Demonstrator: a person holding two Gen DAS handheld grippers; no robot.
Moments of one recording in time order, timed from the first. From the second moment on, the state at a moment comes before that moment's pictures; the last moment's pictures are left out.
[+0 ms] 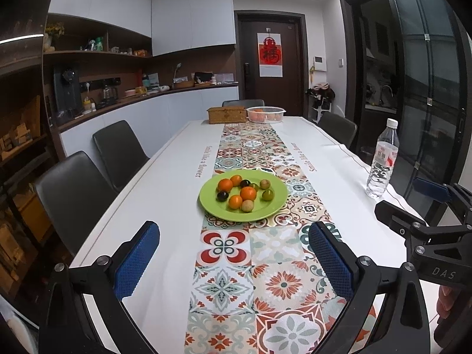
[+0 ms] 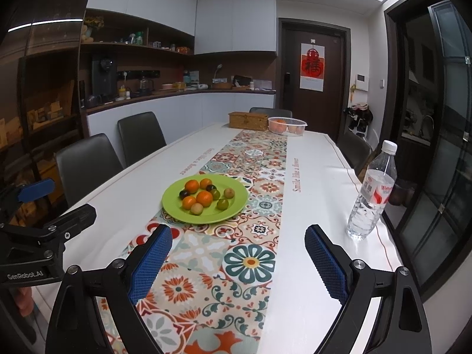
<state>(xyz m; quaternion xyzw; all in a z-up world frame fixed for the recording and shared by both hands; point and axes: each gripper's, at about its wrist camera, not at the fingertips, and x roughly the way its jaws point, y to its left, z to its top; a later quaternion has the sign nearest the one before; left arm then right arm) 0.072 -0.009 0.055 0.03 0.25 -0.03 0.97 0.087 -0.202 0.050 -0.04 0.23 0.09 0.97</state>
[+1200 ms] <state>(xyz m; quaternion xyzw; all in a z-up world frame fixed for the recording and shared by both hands) 0.055 -0.012 0.044 0.04 0.25 -0.03 0.97 0.068 -0.205 0.036 -0.04 0.24 0.08 0.97</state>
